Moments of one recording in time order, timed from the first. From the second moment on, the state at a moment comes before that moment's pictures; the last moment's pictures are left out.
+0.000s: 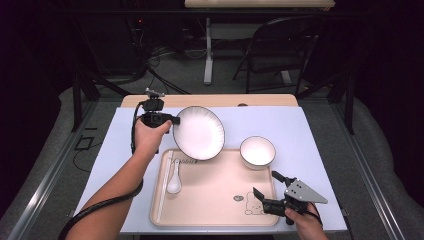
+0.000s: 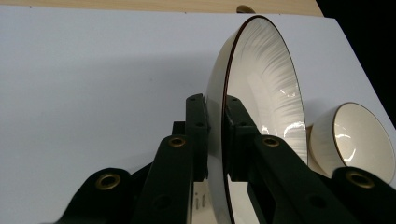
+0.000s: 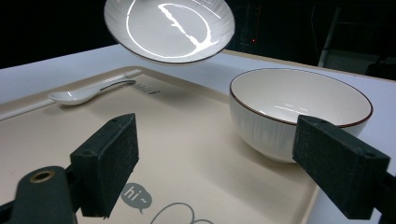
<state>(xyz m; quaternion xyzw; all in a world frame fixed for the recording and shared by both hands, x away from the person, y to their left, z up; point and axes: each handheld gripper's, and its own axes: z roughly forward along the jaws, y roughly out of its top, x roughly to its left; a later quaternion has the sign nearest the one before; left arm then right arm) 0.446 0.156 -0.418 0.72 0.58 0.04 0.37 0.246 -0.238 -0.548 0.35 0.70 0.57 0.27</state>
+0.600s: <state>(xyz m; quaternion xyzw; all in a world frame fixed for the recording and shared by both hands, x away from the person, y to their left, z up) 0.408 0.146 -0.429 0.75 0.54 0.01 0.37 0.248 -0.237 -0.549 0.35 0.70 0.56 0.27</state>
